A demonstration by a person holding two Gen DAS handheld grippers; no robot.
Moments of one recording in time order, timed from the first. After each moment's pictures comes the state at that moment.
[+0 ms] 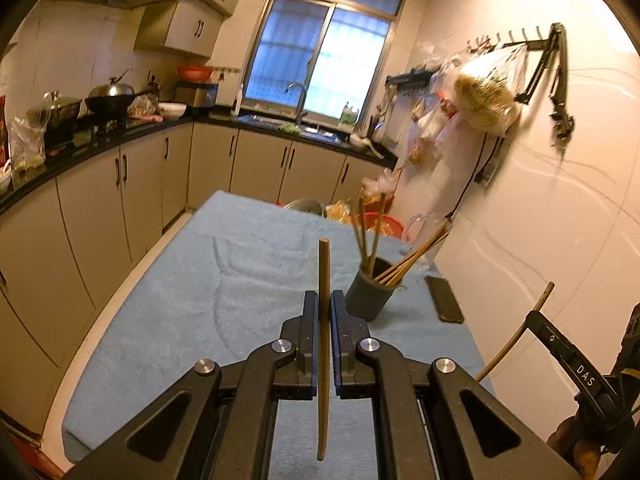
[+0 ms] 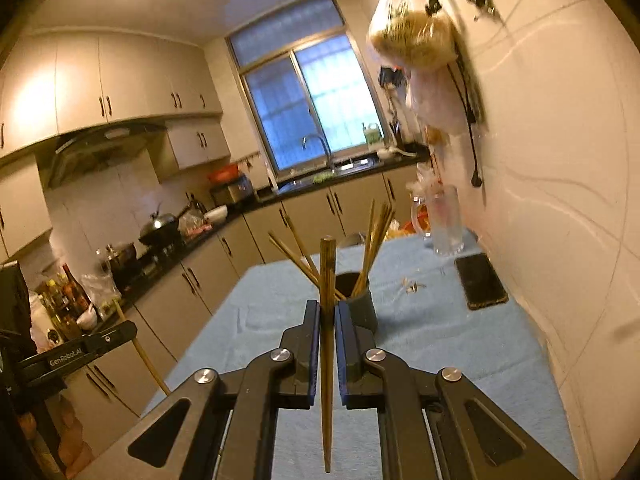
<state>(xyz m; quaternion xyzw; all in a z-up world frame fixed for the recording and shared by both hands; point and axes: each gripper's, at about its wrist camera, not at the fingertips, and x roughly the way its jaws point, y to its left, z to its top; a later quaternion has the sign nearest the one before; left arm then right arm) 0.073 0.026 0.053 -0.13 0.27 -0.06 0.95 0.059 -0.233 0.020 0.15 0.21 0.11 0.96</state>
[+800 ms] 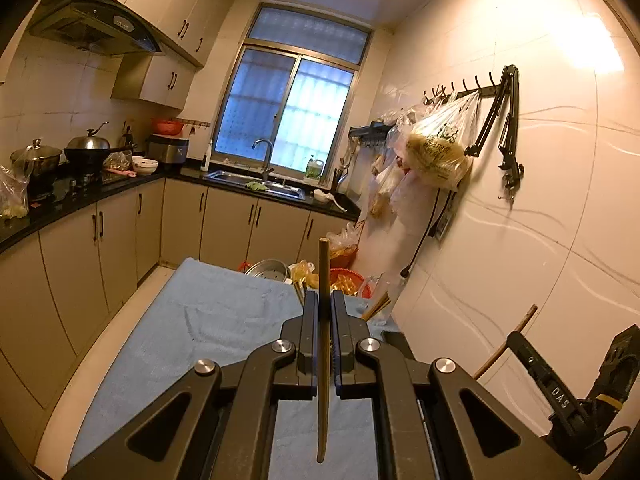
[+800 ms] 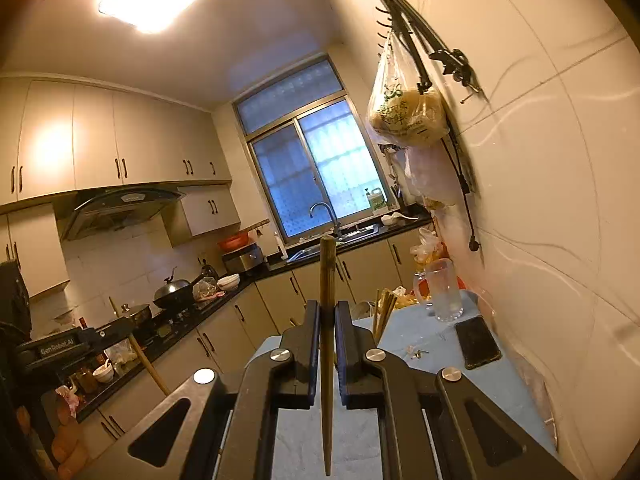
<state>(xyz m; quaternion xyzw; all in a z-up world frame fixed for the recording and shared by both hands) 0.054 0.014 0.136 -0.13 0.17 -0.10 0.97 0.016 -0.250 0.083 0.18 0.09 0.10 0.98</state>
